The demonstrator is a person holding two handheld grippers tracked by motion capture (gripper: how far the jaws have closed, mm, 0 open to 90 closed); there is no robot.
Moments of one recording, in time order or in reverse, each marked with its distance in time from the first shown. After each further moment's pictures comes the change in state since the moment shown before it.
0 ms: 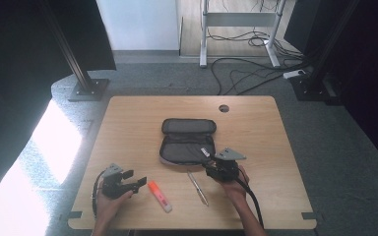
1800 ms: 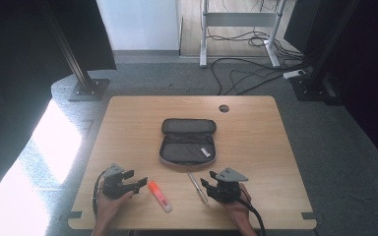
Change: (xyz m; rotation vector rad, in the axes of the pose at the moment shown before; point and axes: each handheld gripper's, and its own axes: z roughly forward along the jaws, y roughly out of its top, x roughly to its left) left arm -0.003 0.000 0.001 0.005 0.000 0.017; right arm 0.028 -0.044 -0.025 0.013 0.042 -0.015
